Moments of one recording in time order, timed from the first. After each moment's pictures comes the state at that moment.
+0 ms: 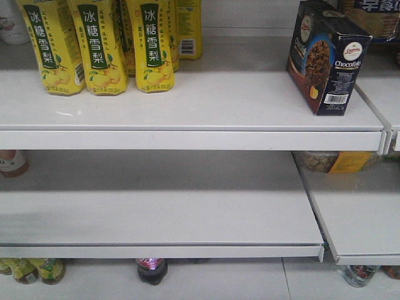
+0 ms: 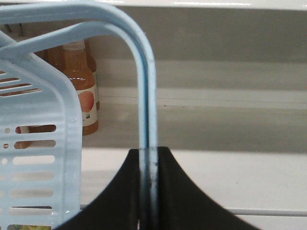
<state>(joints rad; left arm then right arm) 0.04 -0.01 0.03 0.05 0.21 -0.15 0.38 0.10 -0.25 -0.62 0.57 0.67</state>
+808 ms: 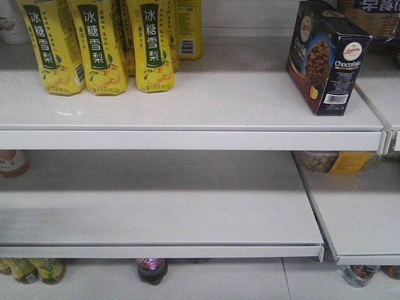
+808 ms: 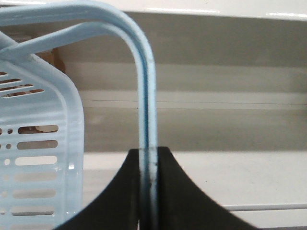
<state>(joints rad) -0.03 -0.01 0.03 -0.09 0.19 -0.05 0.38 0.10 -0.25 -0.62 0.57 0.67</state>
